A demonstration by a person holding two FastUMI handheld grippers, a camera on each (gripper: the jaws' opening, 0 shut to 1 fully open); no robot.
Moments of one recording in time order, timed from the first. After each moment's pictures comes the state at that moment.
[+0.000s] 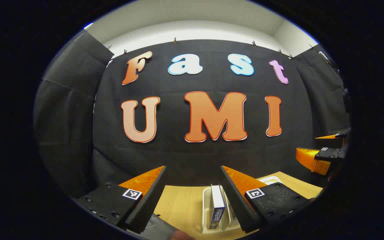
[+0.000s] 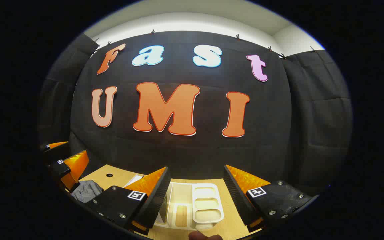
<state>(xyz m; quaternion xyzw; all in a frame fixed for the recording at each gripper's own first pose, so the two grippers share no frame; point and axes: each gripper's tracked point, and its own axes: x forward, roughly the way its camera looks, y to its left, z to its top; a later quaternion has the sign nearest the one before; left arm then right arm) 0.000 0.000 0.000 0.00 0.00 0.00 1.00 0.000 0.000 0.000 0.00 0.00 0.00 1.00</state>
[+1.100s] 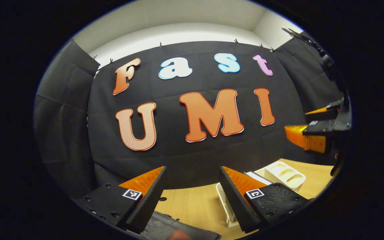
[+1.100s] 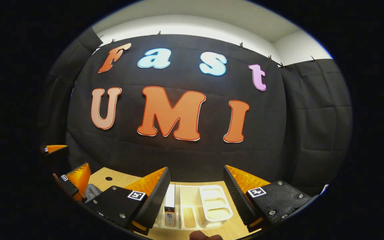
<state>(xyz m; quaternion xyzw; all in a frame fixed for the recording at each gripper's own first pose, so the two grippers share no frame) -0.016 0.050 -0.032 0.10 0.01 -0.03 0.99 -0.020 0.052 0.021 -0.02 -0.02 -0.02 1.00</state>
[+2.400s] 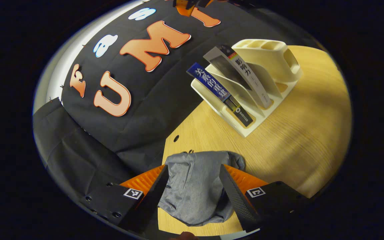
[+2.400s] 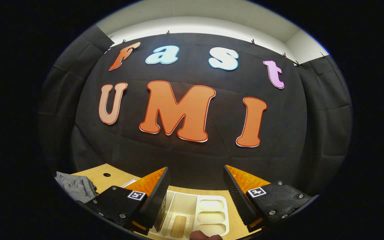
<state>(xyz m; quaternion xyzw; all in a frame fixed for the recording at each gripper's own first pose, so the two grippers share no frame) -0.136 0.050 -0.296 0.41 0.29 0.00 0.87 0.061 0.024 -0.009 -0.05 -0.05 0.06 1.00</state>
